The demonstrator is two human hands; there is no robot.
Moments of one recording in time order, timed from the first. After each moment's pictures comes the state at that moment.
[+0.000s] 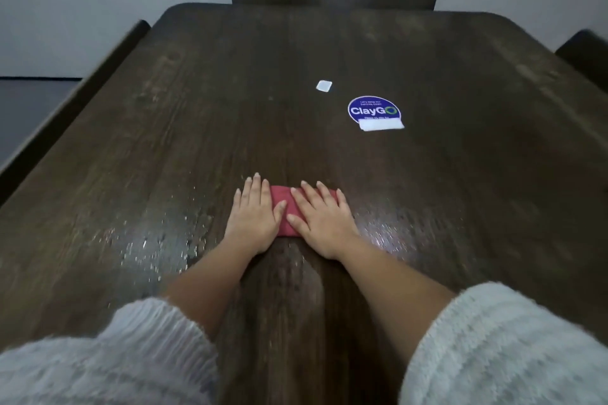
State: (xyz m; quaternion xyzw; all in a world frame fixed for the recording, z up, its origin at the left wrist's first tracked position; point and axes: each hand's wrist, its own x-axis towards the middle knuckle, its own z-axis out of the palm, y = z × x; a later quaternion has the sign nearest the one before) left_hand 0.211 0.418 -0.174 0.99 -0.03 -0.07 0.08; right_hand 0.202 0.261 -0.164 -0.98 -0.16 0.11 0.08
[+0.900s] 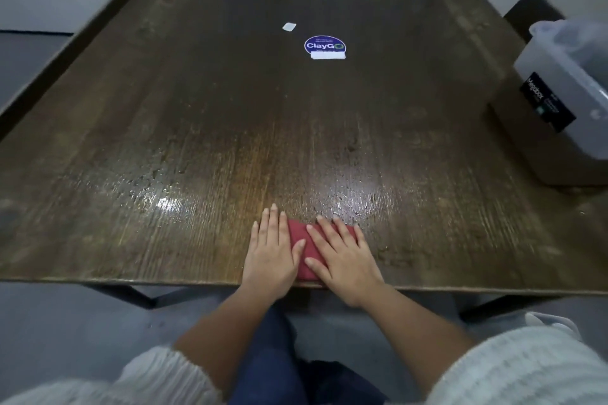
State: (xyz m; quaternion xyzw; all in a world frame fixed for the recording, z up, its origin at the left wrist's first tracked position) left_hand -0.150 0.263 -0.174 0.99 -0.05 -0.09 0.13; right_hand -0.153 0.102 -0.165 -0.98 -0.17 0.14 0.03
